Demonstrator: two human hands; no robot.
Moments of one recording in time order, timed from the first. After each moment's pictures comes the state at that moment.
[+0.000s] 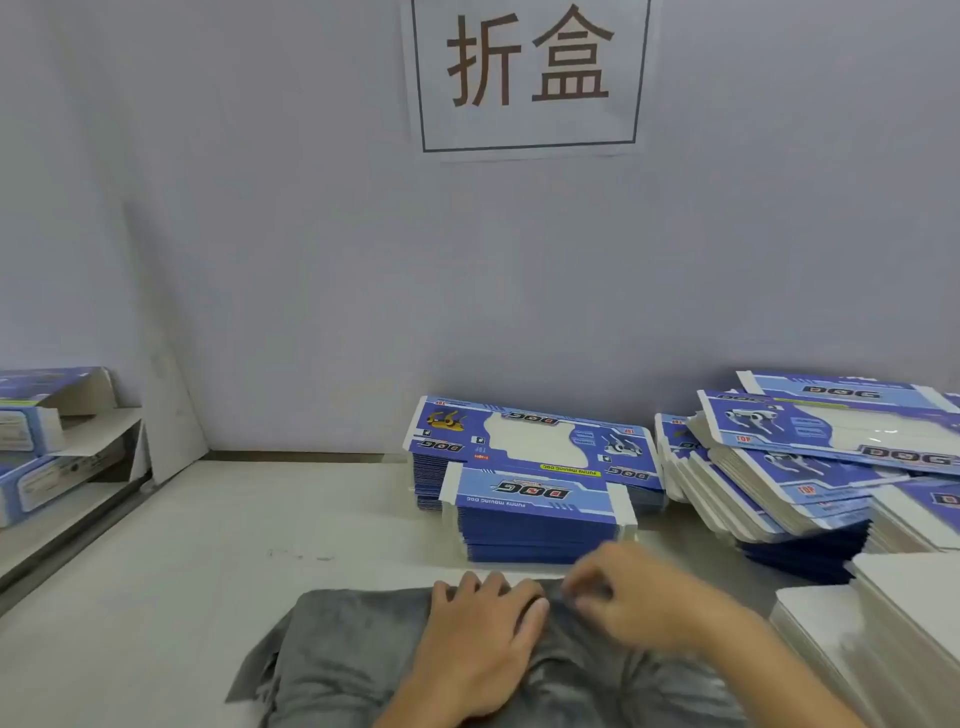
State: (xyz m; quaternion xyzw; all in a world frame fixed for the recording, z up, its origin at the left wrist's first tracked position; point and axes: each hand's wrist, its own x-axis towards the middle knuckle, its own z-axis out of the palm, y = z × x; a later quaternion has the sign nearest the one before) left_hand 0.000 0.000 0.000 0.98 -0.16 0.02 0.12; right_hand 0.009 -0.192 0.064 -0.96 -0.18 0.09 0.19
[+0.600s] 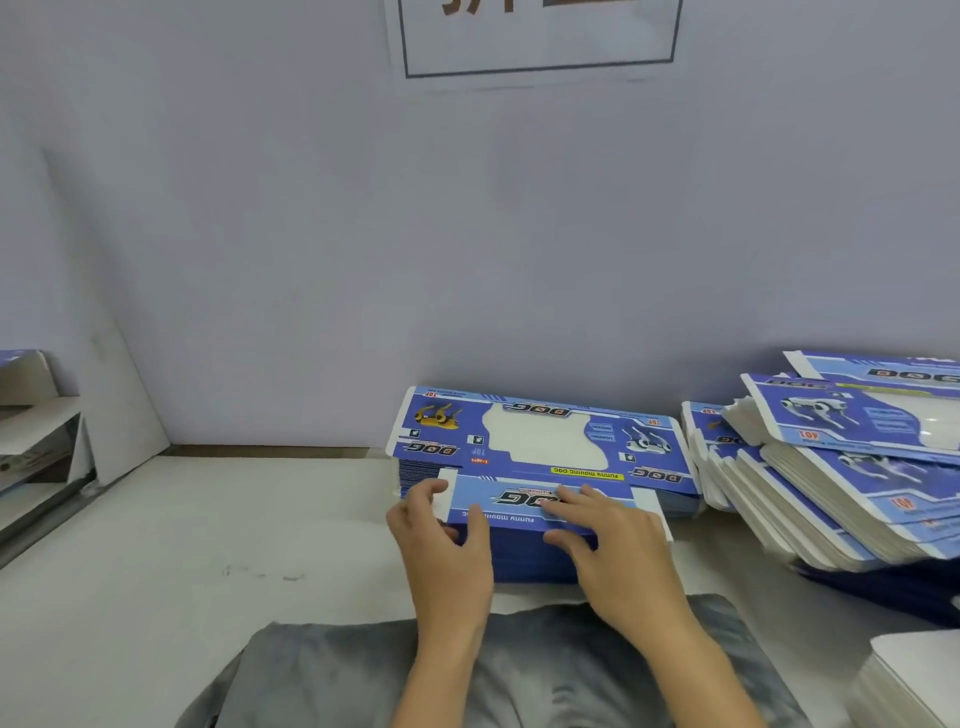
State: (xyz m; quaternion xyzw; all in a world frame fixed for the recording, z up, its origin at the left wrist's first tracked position) left_hand 0.077 -0.010 0.004 0.71 0.10 0.26 0.65; right_hand 0.082 -0.164 0.011 -0.94 -0.07 -0.15 0.28
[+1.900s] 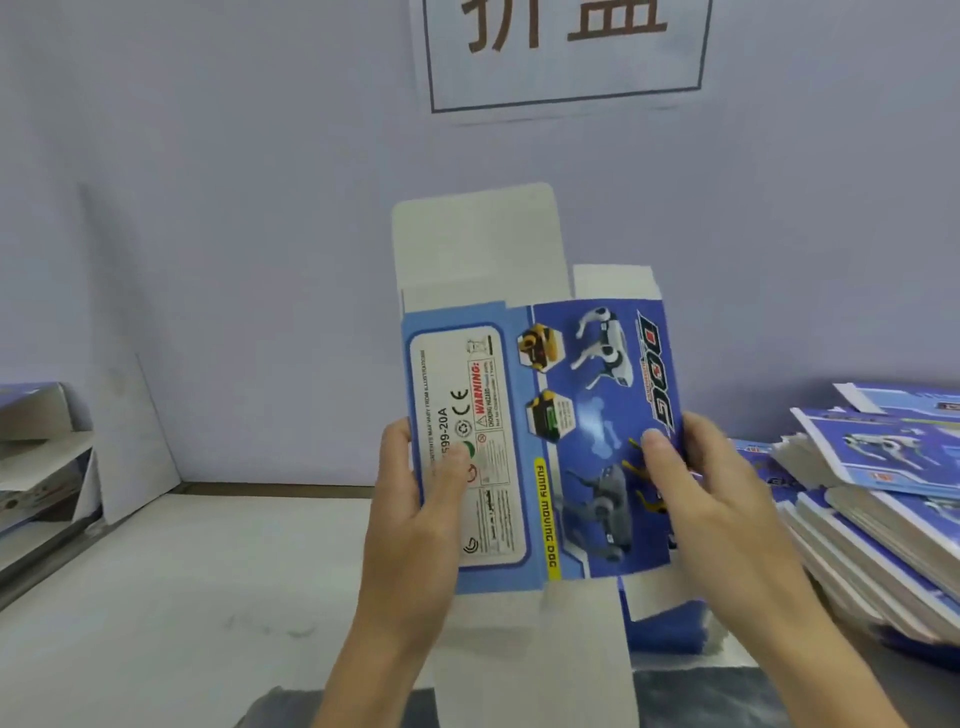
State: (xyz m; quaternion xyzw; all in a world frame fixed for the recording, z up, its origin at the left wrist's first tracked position) left_hand 0.063 0.032 0.086 0.64 -0.12 0.24 0.72; right_hand 0.059 -0.156 0.102 -0.72 -0.09 -0.23 0.64
